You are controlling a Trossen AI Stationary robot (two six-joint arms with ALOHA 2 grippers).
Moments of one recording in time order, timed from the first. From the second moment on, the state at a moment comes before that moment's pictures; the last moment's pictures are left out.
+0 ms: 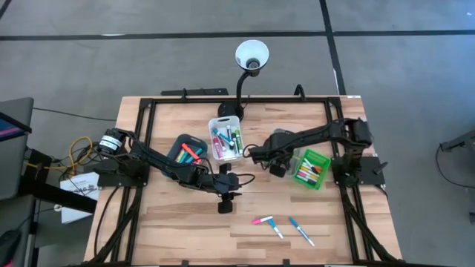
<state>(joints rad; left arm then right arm) -0.31 1.77 0.96 0.10 -0.21 -0.16 -0.02 1.87 1.27 -1.25 0.29 0.42</state>
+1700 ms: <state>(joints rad) -0.40 1.79 0.96 0.23 -0.16 -0.14 0.60 1.85 1.51 -1.05 0.07 1.01</state>
